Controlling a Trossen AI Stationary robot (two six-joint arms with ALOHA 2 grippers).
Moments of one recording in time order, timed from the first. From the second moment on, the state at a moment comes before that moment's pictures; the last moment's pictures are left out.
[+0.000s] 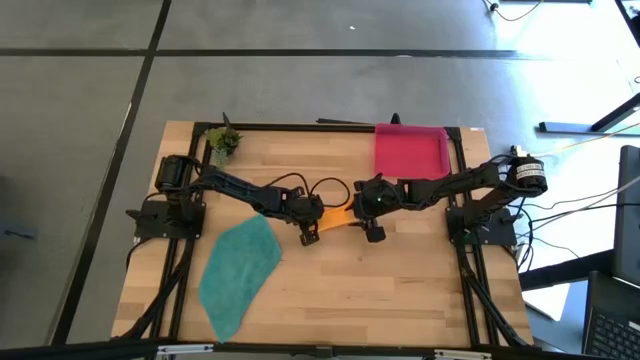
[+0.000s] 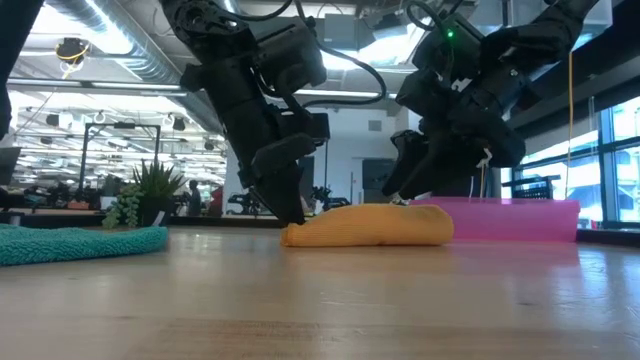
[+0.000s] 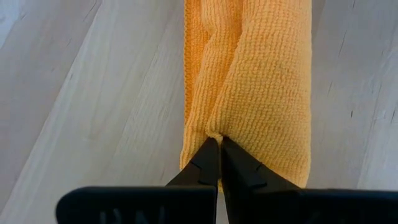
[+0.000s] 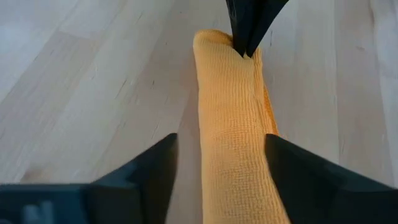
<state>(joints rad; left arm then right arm) -0.01 1.86 1.04 -0.23 -0.17 -0.33 -0.07 1.54 0.67 0.11 -0.13 -0.32</state>
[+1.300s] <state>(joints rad) -0.01 1.86 1.04 -0.23 -0.17 -0.33 -0.14 1.80 0.67 0.37 -0.20 -0.30</state>
